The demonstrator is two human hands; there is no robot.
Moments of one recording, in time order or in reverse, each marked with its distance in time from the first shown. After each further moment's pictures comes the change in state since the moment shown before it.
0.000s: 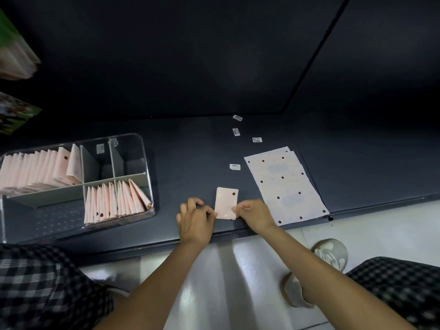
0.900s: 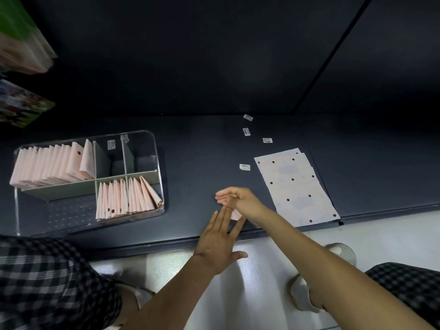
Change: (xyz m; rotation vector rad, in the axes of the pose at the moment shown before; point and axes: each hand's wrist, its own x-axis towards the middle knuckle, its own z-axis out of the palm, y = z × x) left_hand -0.033 0.001 0.009 0.515 -0.348 0.539; right_hand 0.016 -0.049 0.015 0.407 -0.308 -0.102
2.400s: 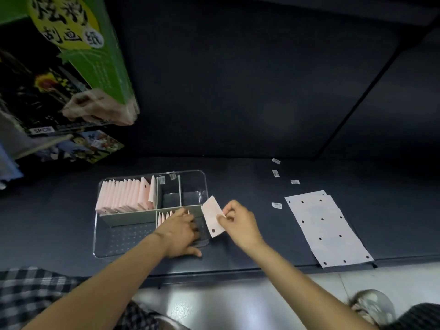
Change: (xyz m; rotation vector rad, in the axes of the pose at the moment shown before) left_hand -0.072 -0.196 -0.087 0.434 -0.048 0.194; right_hand -0.015 -0.090 0.118 -0.385 0.342 -0.245
